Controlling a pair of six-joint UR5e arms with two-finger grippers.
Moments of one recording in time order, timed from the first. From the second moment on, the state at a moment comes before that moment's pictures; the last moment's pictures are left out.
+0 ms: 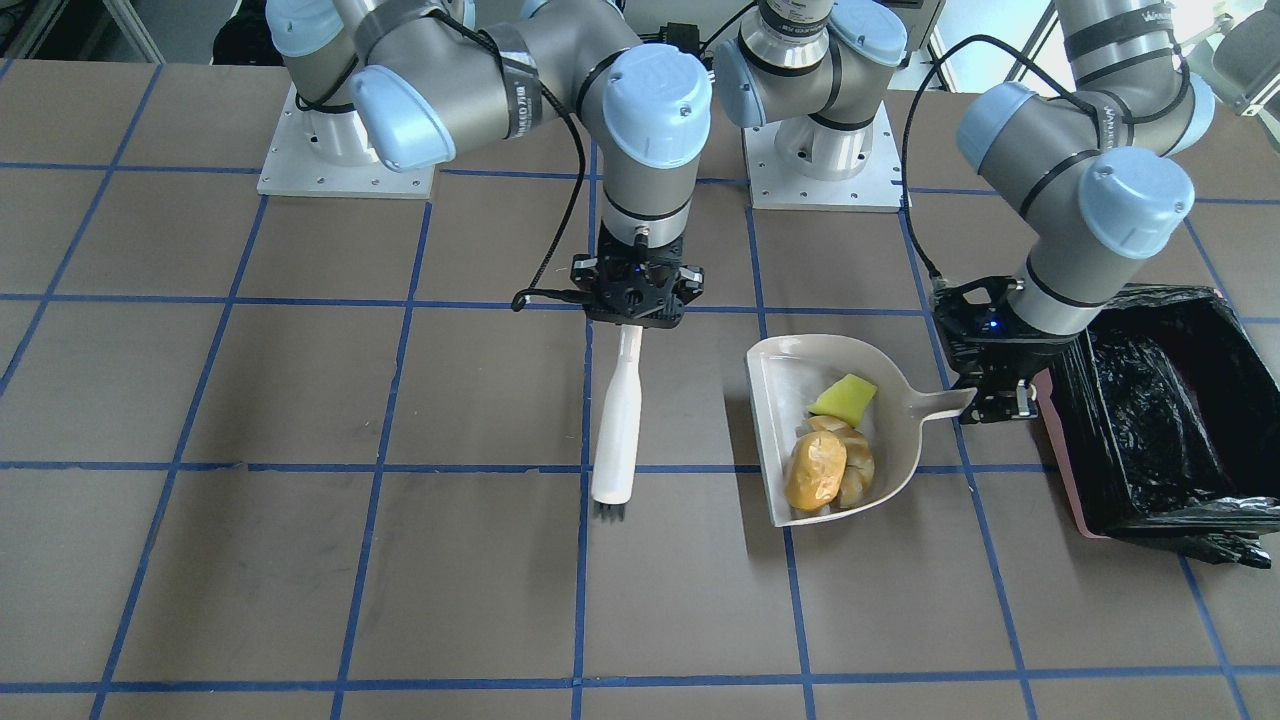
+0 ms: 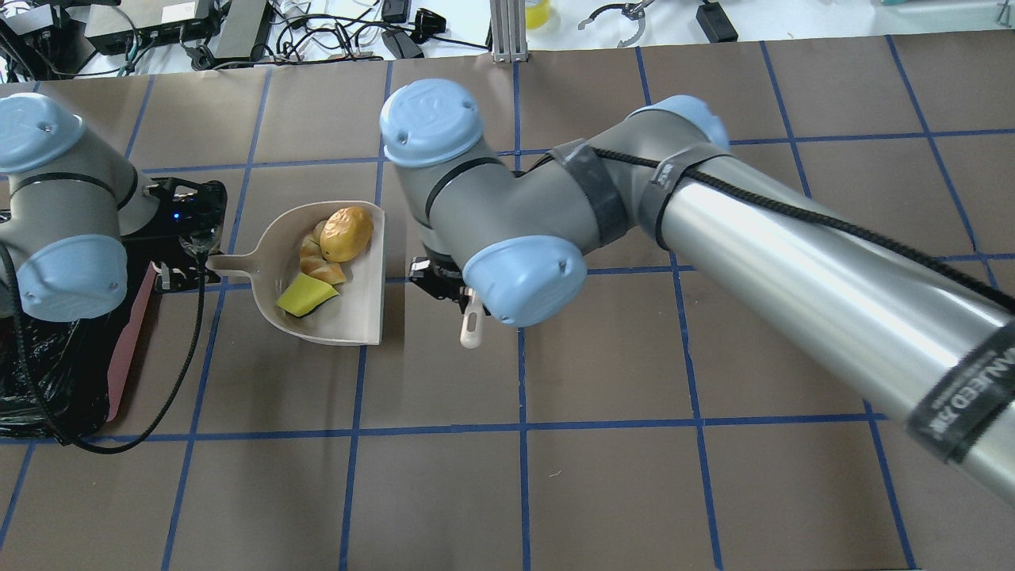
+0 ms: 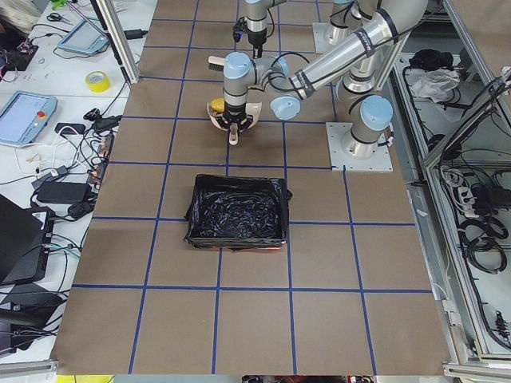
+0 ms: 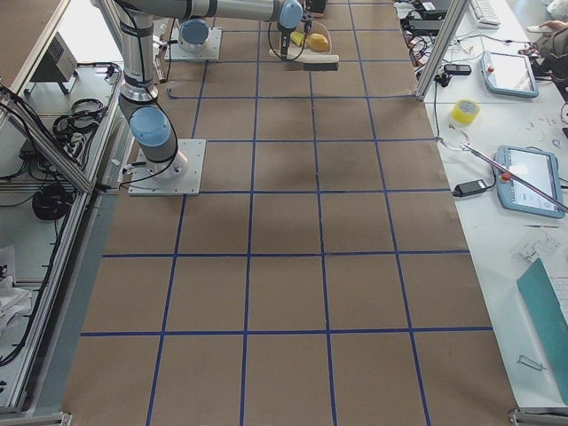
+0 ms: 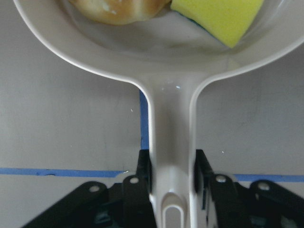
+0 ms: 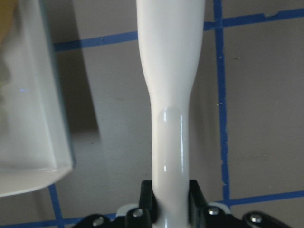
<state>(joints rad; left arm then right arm) -1.19 -1.69 -1.99 -0.94 1.55 1.92 2.07 -1.27 1.60 -1.84 -1.55 0.60</state>
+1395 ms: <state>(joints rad) -0.52 -1.63 -1.76 -1.27 1.44 2.26 1.27 -1.29 1.67 -1.86 -1.60 -0.24</state>
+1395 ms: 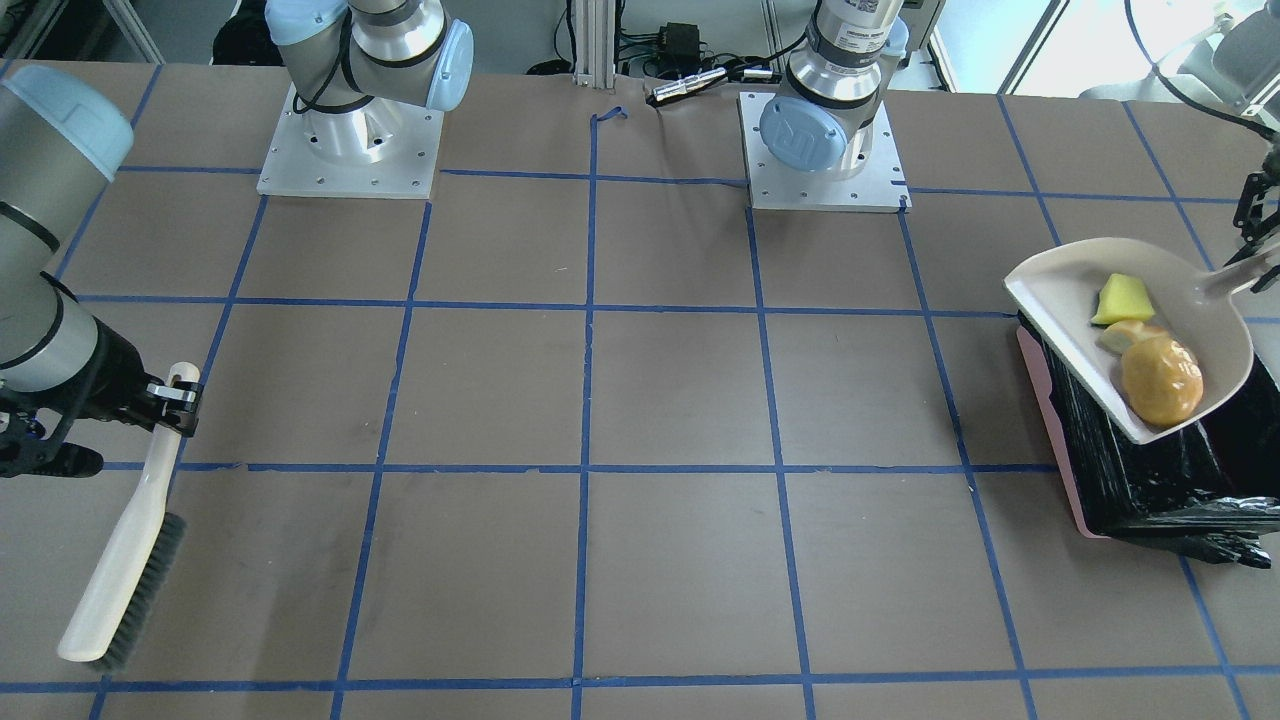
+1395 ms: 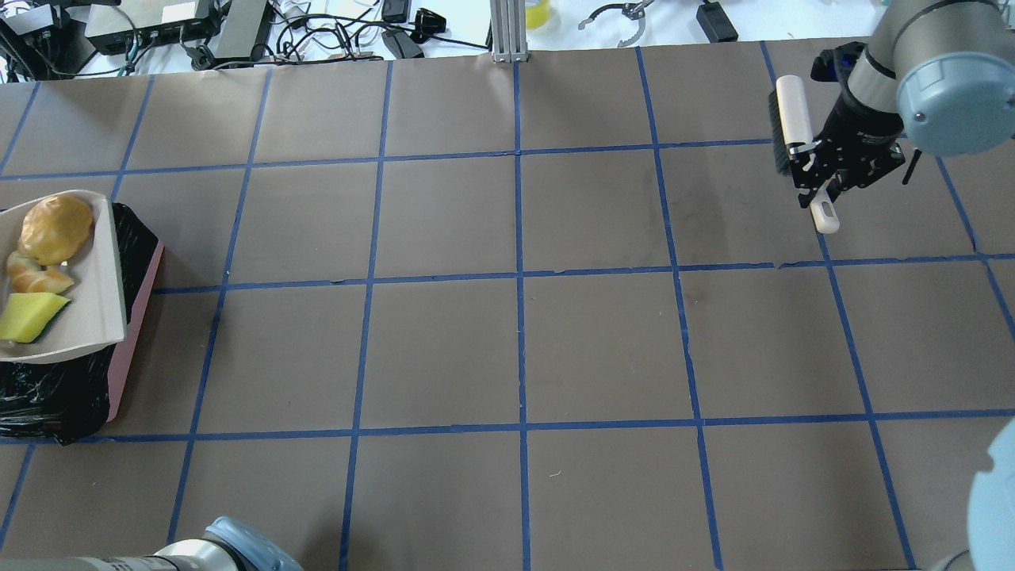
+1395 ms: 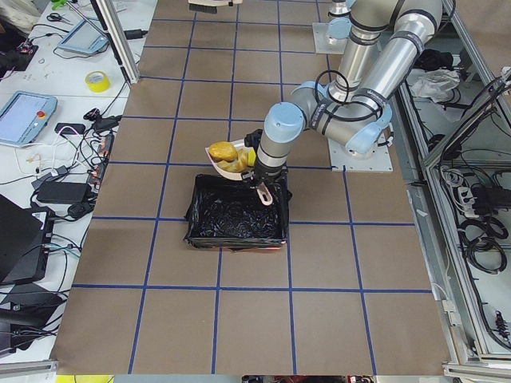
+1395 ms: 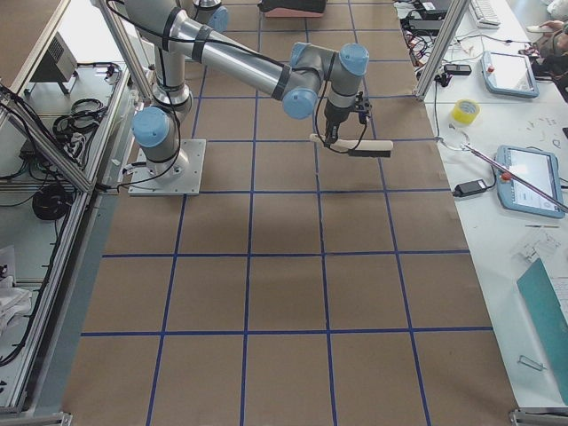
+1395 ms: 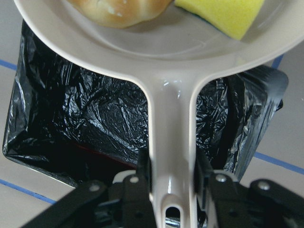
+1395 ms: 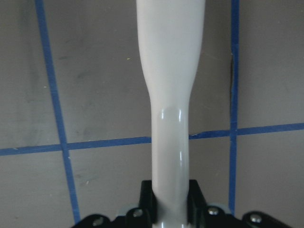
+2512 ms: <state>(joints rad) -0.54 -1.82 -1.57 -0.90 1.84 2.56 1.17 -1.28 1.84 -1.93 -1.61 -0.36</state>
